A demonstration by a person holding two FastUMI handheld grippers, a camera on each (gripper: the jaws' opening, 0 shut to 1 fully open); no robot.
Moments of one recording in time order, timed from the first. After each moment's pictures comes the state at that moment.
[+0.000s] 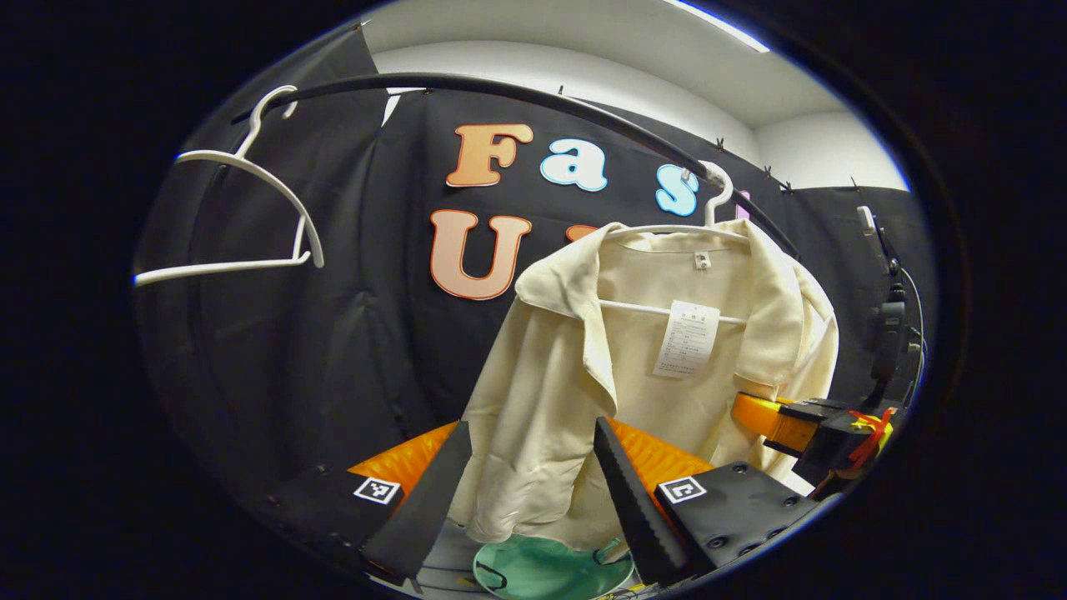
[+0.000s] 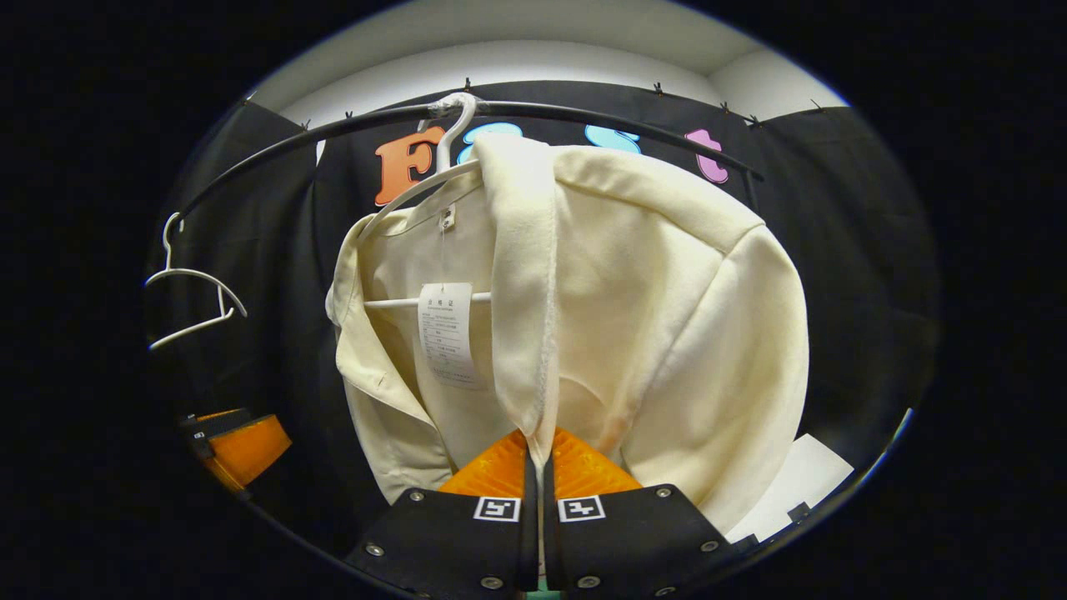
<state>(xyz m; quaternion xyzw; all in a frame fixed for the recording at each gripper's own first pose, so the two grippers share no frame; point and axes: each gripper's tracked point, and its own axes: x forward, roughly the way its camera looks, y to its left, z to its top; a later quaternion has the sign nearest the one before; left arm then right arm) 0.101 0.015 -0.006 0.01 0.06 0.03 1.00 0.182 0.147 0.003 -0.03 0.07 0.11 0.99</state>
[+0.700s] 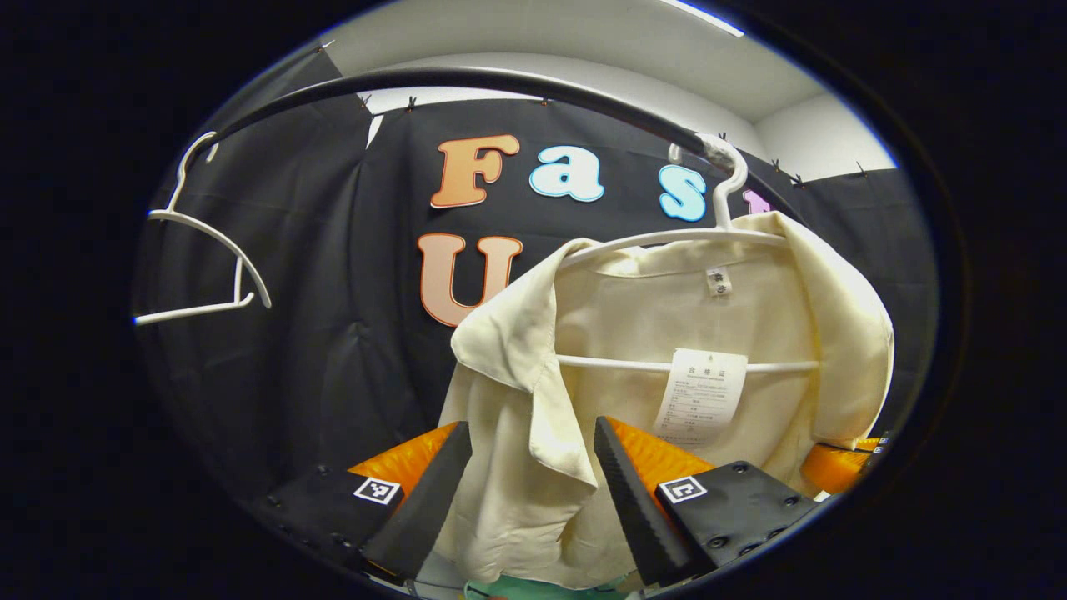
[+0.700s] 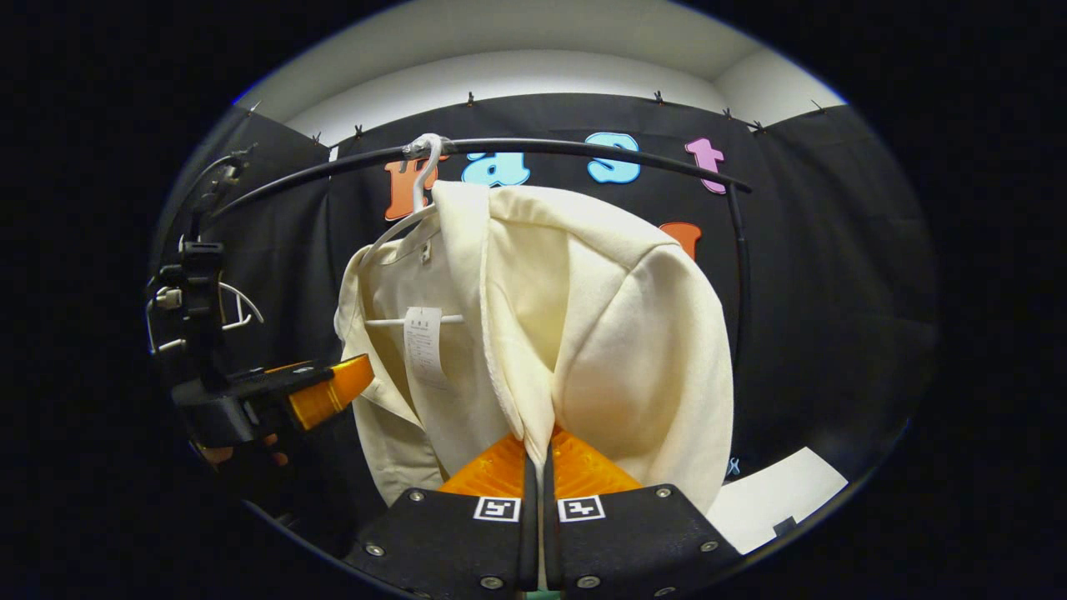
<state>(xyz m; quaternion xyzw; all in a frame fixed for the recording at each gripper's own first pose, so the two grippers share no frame) 0.191 -0.026 0.014 0.04 0.03 0.07 1.00 0.167 0.108 0.027 -0.02 0.04 0.14 0.99</state>
